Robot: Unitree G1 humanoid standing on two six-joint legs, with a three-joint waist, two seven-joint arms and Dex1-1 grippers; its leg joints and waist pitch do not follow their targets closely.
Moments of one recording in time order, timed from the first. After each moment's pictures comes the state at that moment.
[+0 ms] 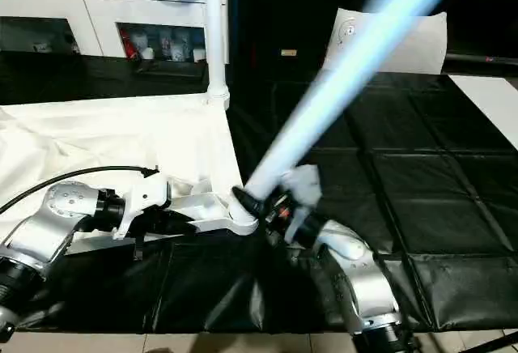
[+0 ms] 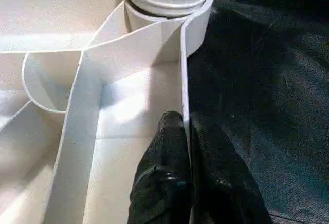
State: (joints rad) left arm -0.43 0.53 -0.30 0.37 -0.04 0.10 -1.22; right arm -0.16 -0.24 0.21 0.08 0.21 0.08 0.69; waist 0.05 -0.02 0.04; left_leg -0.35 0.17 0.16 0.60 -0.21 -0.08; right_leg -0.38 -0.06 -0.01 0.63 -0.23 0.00
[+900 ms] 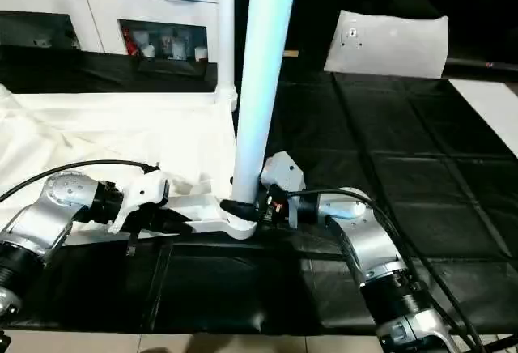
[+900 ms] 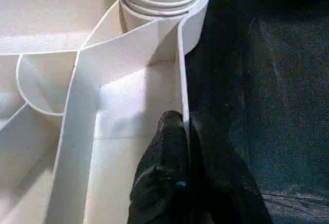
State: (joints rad) left arm -0.52 0.55 -0.33 0.49 -0.03 0.01 -1.33; right arm -0.38 -0.33 0.26 0.27 0.20 0.08 1.03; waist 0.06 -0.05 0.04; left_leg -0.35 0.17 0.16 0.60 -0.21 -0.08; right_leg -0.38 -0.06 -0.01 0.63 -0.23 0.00
